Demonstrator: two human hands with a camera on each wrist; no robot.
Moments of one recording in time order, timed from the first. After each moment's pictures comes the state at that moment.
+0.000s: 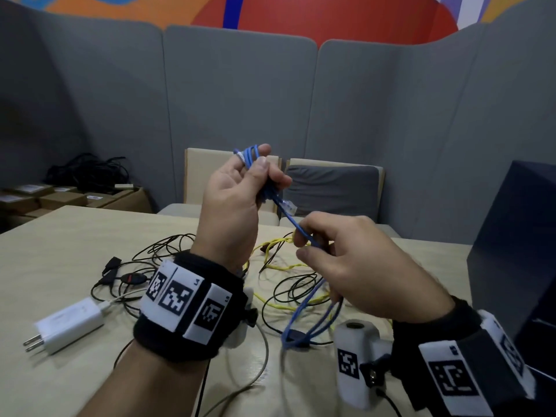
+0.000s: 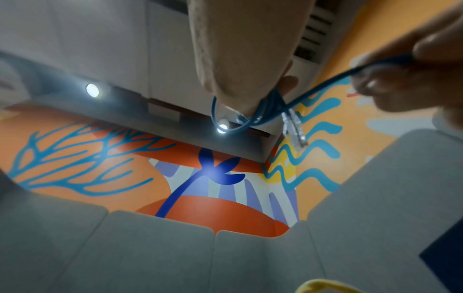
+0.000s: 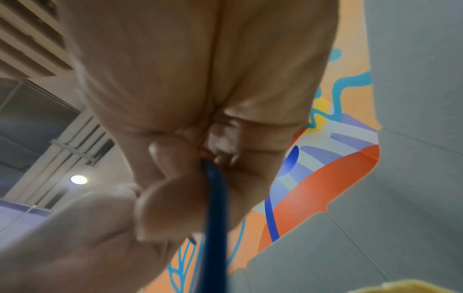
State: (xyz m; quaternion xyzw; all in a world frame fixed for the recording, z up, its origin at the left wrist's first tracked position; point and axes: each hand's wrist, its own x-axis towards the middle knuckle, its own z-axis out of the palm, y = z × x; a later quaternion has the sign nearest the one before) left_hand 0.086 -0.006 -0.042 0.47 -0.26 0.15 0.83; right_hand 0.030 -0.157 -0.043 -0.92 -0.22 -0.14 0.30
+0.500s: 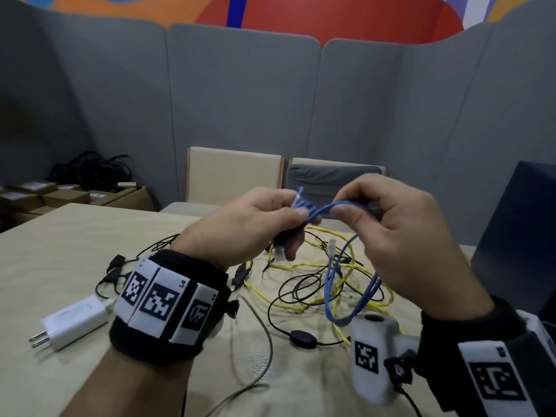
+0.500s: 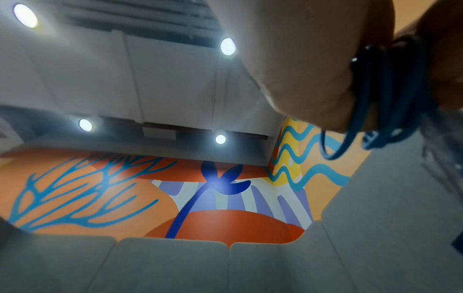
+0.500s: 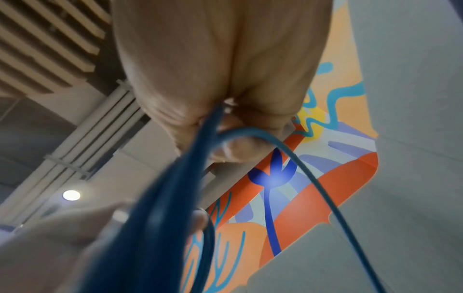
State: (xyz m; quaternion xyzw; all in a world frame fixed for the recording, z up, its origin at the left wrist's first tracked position) left_hand 0.076 0.014 -0.040 0.74 -0.37 -0.04 0.57; right_hand 0.029 -0.172 -0.032 -0.84 -0.25 -0.36 0.32
